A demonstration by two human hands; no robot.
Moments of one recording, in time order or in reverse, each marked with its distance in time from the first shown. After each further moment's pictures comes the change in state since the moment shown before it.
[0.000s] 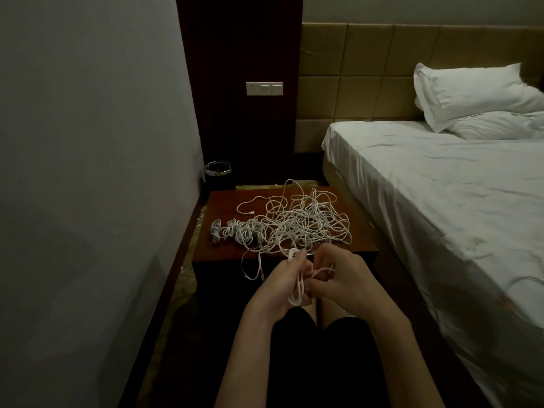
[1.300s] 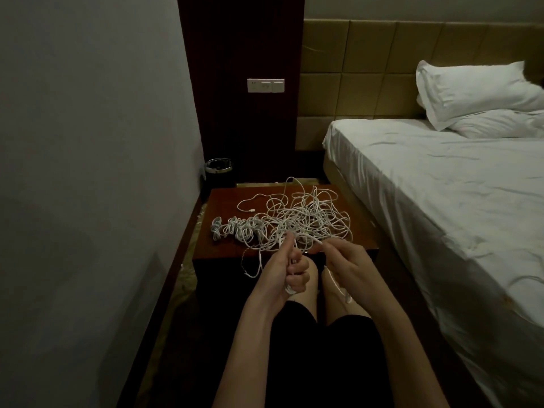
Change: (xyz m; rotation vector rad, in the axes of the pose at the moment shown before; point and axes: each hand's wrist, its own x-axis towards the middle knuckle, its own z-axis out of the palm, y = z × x) left_hand 0.015 -0.002 -0.009 -0.334 -0.052 0.070; right_hand 0.007 0.006 0.002 0.410 0.072 0.043
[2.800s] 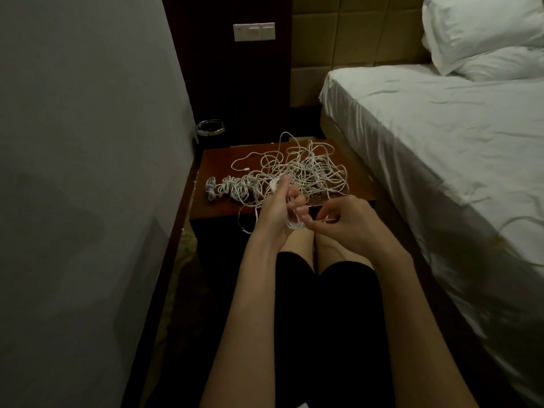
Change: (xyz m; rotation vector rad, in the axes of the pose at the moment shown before) left_hand 0.003 0.007 0.022 -0.046 0.075 0.080; right_hand -0.006 0.006 -0.009 -0.613 -0.020 -0.034
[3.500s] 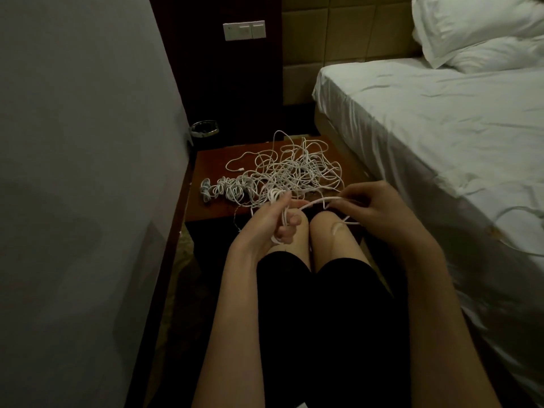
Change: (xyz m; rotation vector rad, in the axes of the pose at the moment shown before) left_hand -0.007 0.003 -0.018 0.395 -0.123 -0.110; right_hand -0.008 0.016 -0.033 0.271 0.031 0.033
